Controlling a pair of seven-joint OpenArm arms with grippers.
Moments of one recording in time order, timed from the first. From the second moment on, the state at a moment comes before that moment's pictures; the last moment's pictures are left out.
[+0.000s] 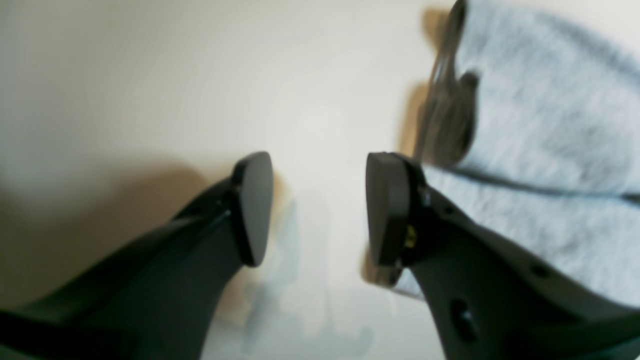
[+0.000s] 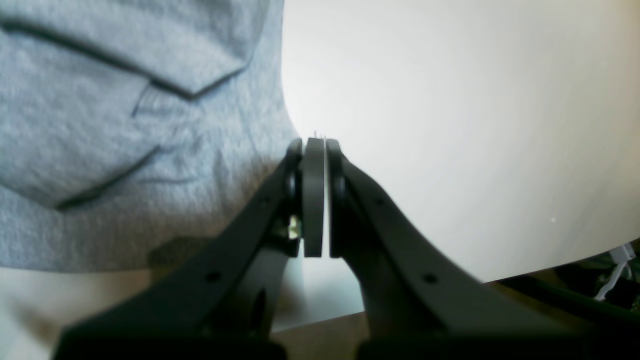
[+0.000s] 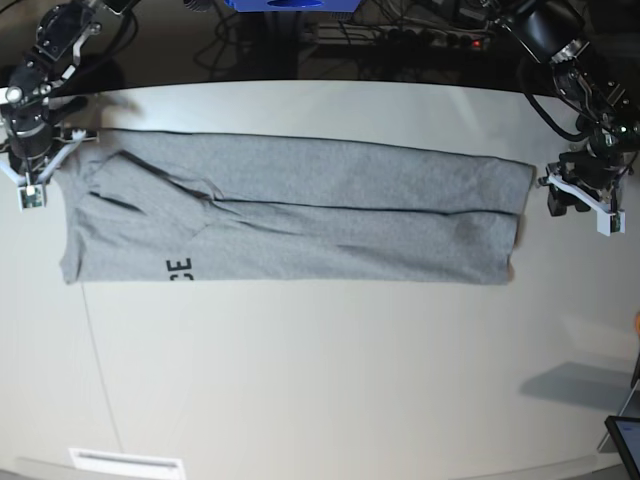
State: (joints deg) left arm 4.2 -16.0 -46.5 88.5 -17.9 -35.0 52.8; right arm -13.0 -4.3 43.4 111.1 -16.1 41.6 -42.0
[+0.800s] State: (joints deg) left arm 0.3 -23.9 -53.1 68.6 -44.9 -39.7 56.6; right arm -15.0 -5.2 43.4 110.9 -16.0 41.6 -38.9
